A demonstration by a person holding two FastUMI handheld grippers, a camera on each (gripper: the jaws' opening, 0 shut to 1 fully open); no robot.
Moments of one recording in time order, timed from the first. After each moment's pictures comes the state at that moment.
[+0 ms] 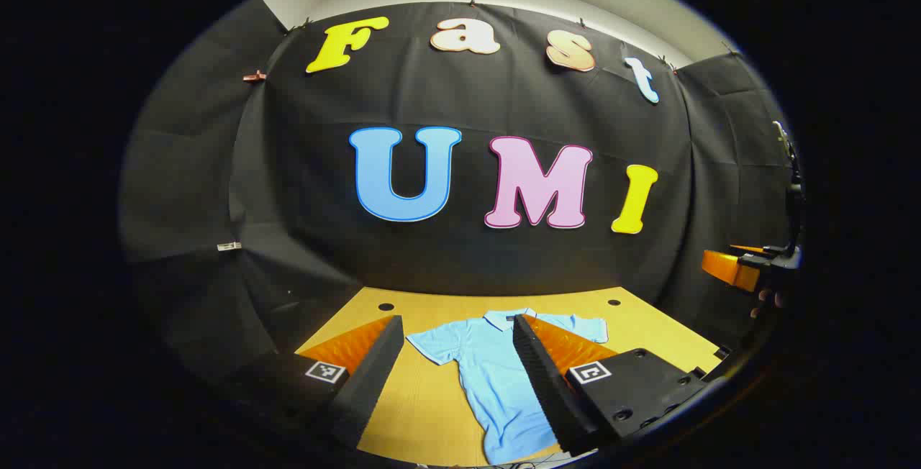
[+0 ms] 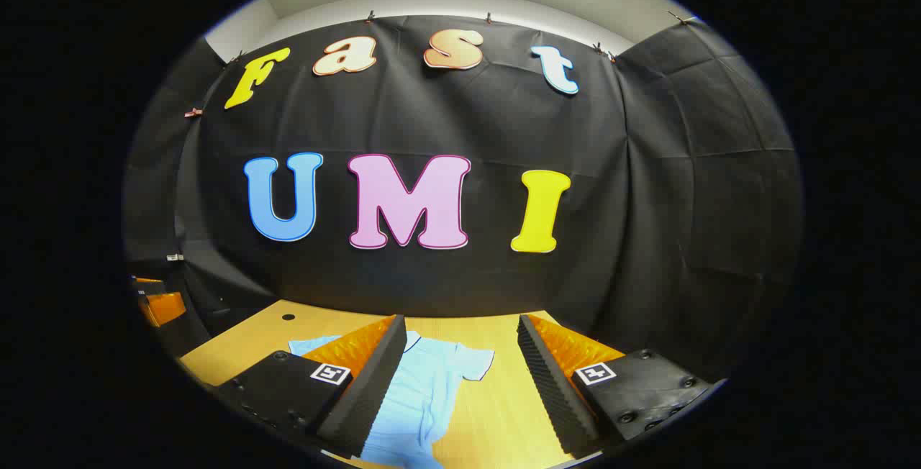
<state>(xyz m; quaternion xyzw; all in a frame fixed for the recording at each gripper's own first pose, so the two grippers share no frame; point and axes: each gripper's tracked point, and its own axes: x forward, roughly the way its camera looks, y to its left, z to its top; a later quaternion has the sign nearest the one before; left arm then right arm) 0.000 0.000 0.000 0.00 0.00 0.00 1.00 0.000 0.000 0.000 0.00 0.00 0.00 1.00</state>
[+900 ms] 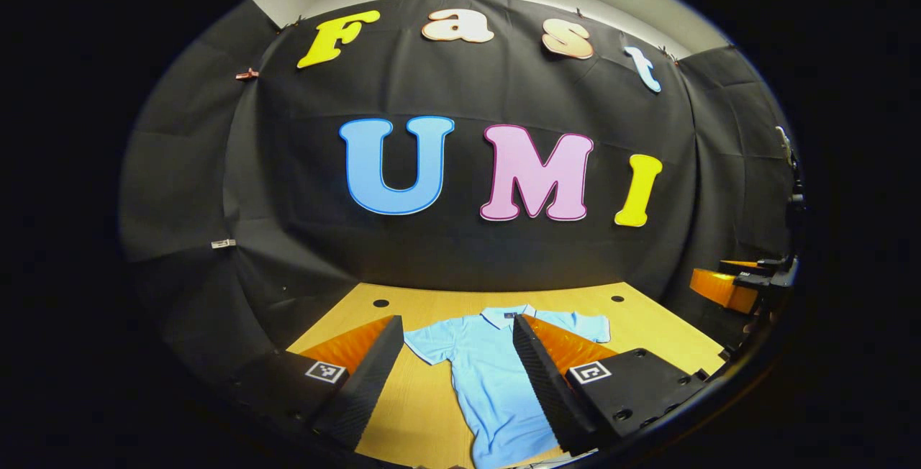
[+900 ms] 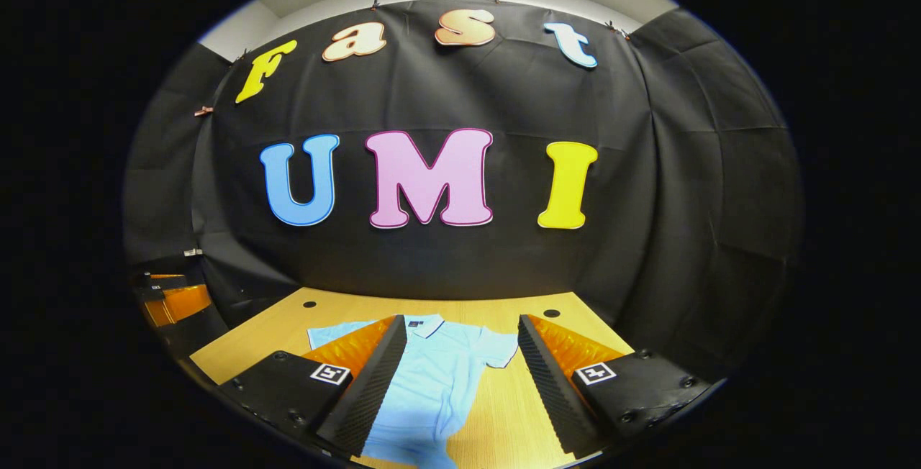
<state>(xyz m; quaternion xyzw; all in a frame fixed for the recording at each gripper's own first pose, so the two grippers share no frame) 0.035 -0.026 -0.012 0.00 0.02 0.01 1.00 0.035 0.012 -0.042 0.00 0.05 0.06 1.00</state>
